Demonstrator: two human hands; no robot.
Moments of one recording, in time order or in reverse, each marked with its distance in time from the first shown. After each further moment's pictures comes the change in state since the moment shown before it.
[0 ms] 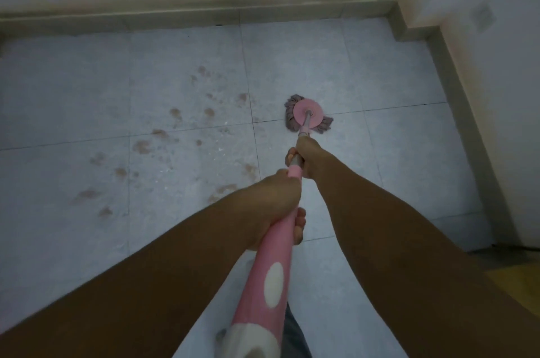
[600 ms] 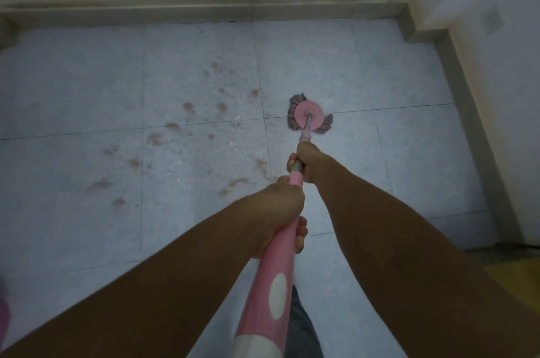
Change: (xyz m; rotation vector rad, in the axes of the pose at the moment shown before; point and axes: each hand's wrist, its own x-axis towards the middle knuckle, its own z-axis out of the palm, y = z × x) left_hand 0.044 0.013 -0.035 0.076 0.079 -0.084; right_hand 0.037 0.014 0.033 -0.104 0.023 0.101
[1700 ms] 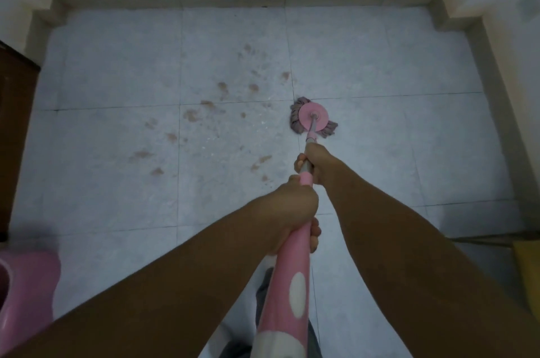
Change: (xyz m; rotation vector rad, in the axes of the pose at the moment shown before) left_hand -0.084 -0.187 -0.097 -0.045 -0.026 0.080; right_hand -0.109 0.171 0.080 0.051 -0.047 -0.020
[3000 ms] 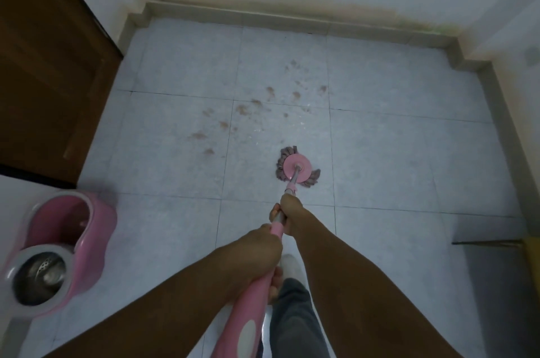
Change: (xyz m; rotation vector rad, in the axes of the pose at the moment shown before) left_hand -0.087 -0.224 -0.151 -0.003 0.143 -0.040; right_hand -0.121 0.254 0.115 -0.088 -0.053 0.084
